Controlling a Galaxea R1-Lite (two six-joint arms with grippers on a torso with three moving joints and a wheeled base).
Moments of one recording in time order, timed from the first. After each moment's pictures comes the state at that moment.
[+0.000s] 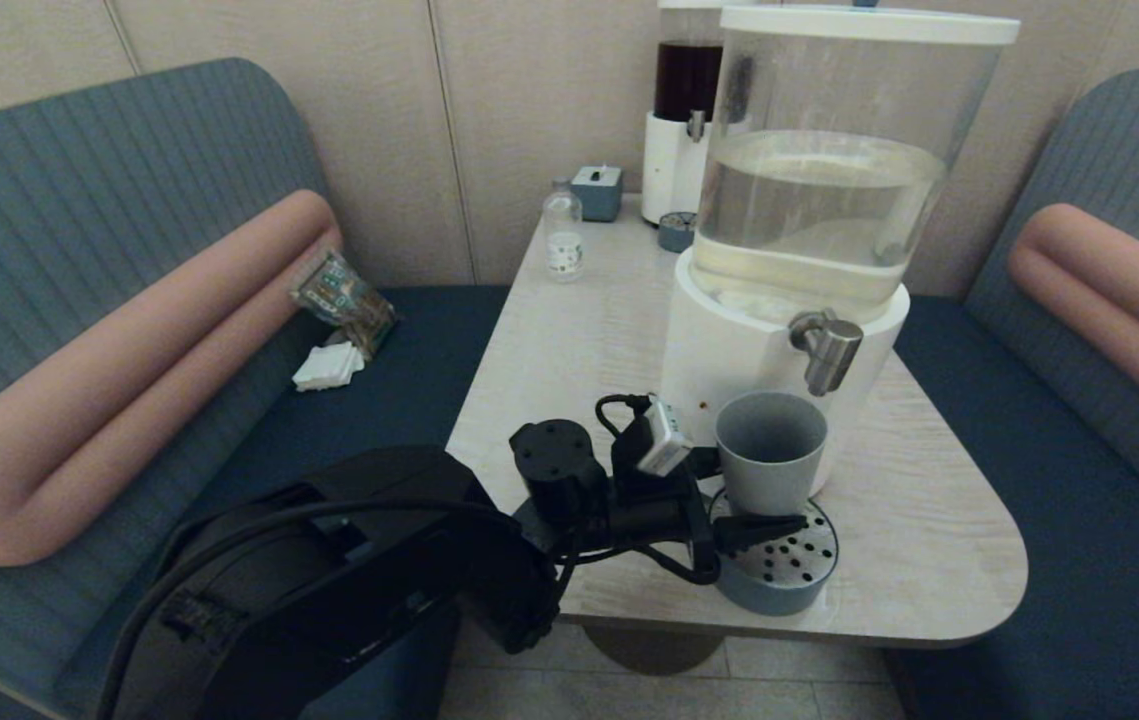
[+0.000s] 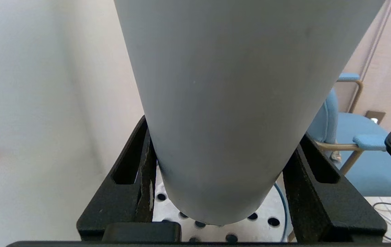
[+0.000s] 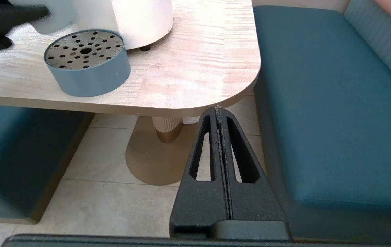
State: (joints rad) left arm -0.69 2.51 -1.29 -1.52 -0.81 -0.04; right arm 0.01 0.00 0.00 -0.01 -0.03 0.05
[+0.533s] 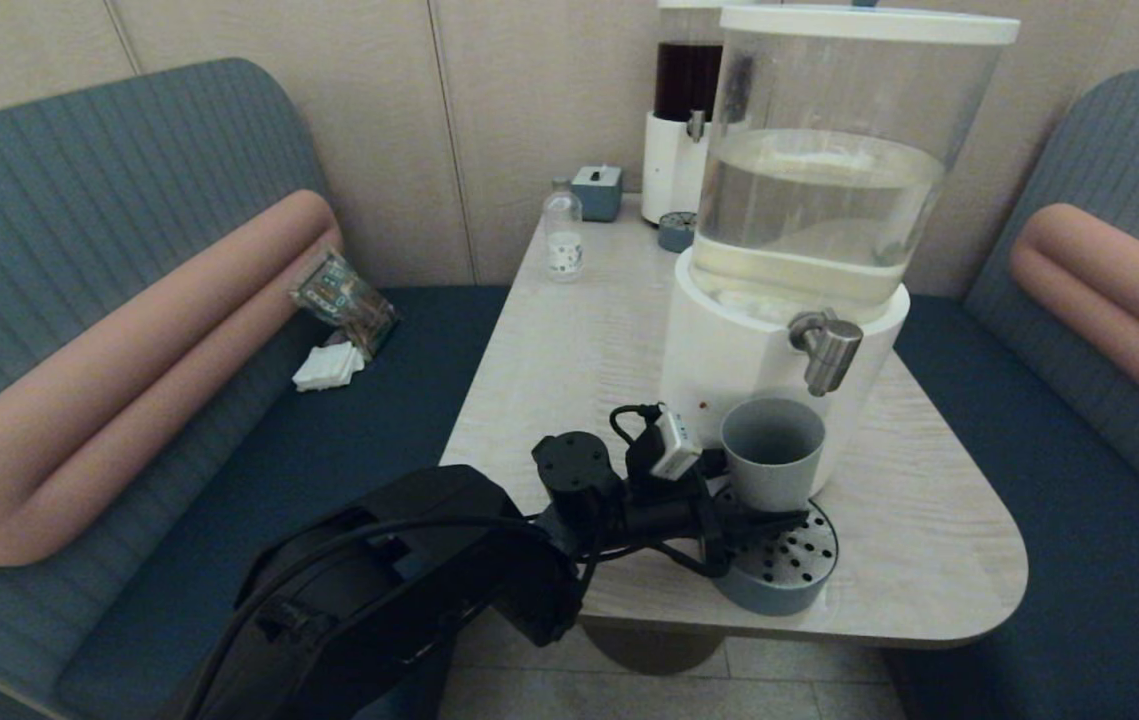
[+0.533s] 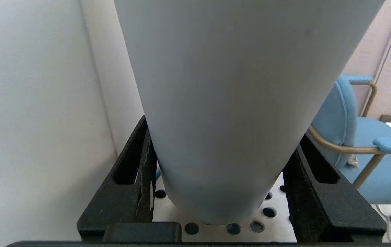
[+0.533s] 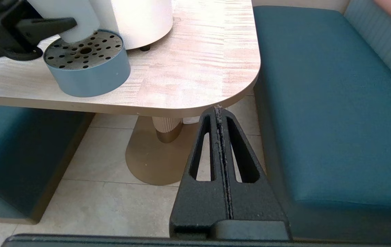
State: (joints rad) left arm -0.69 2.64 -1.46 -1.52 -0.79 -0.06; right arm 0.01 0.00 0.00 -0.01 -0.03 0.05
